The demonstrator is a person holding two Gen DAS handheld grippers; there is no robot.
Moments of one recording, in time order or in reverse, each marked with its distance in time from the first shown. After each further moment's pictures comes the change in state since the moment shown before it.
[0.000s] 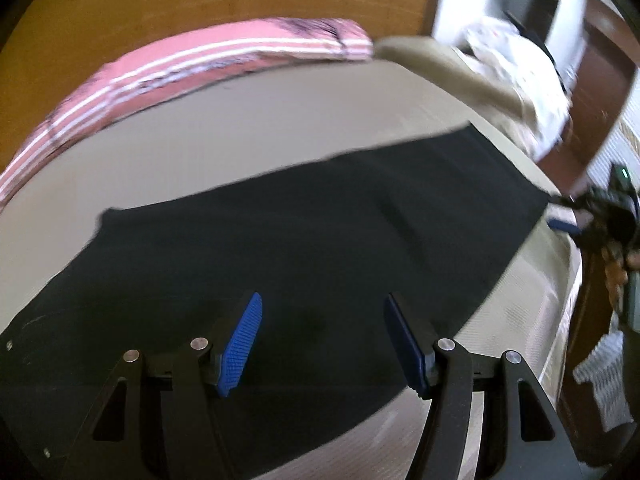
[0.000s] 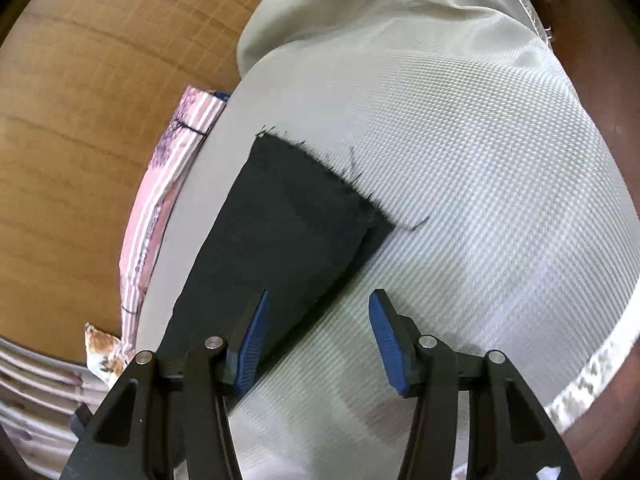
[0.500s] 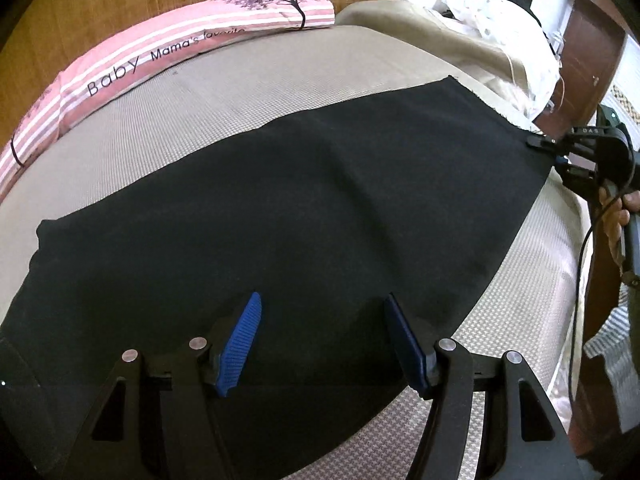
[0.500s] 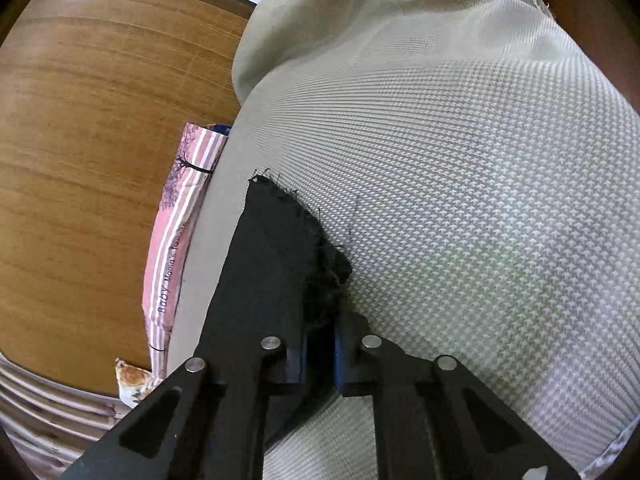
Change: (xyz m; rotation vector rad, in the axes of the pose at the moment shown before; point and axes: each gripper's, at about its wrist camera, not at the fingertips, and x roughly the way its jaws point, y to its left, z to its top) left arm 0.047 -0.037 0.000 0.061 0.070 -0.010; right arm 0.027 -0.012 0.035 0.085 -0.052 0.101
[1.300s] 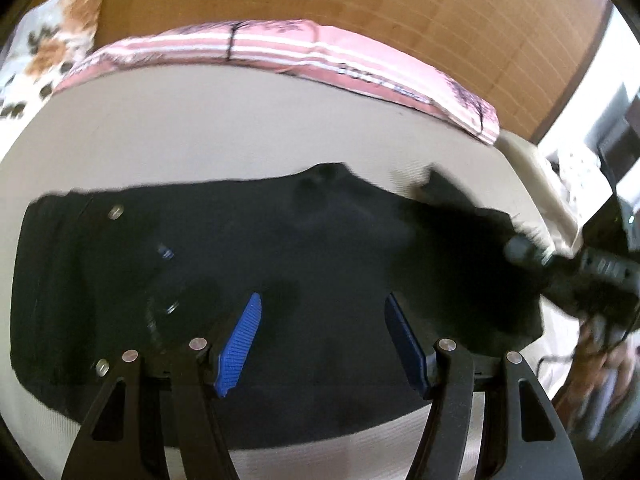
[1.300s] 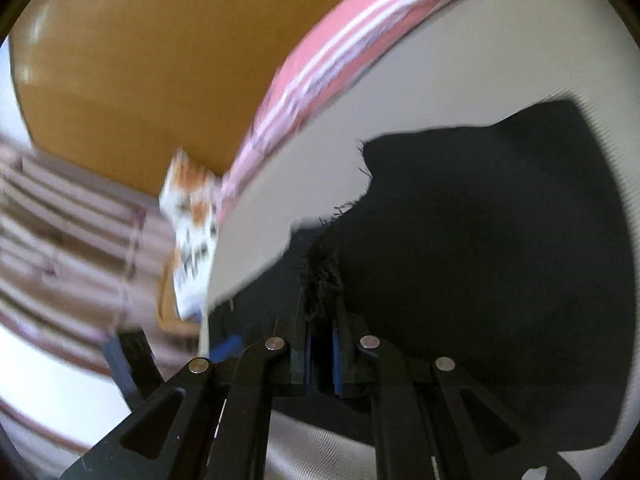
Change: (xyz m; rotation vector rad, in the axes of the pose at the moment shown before) left arm -0.125 0.193 -0.092 -0.588 -0.159 0.064; right arm 0.123 0.252 -0.226 -0.523 0.541 0.243
